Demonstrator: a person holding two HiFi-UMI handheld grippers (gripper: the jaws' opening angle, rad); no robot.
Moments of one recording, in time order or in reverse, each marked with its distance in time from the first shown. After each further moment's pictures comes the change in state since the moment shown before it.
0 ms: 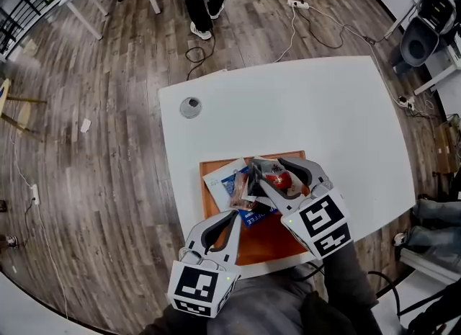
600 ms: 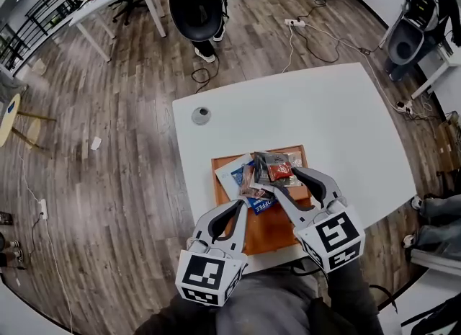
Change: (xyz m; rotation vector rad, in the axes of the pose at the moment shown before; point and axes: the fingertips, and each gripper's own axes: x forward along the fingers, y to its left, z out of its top) left arm -0.030 -0.012 0.024 0.073 -0.133 -0.012; right arm -0.069 0.031 0.014 0.058 -0.186 -0.136
